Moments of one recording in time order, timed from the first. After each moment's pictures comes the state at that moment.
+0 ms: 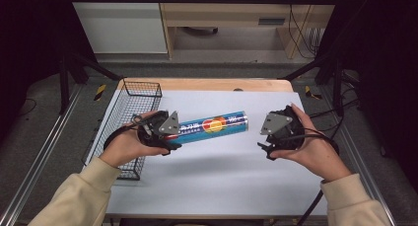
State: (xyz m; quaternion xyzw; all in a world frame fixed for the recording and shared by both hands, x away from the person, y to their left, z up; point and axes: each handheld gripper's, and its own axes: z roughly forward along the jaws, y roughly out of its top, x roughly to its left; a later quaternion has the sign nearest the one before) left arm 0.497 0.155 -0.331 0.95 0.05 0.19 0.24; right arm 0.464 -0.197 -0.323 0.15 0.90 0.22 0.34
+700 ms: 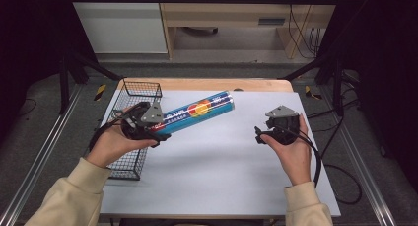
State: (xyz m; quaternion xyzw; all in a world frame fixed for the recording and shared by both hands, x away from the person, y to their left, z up) left arm 0.496 0.189 -0.311 0.93 0.13 0.22 0.27; right arm 0.501 -0.205 -0.377 0.44 0.77 0.29 0.34
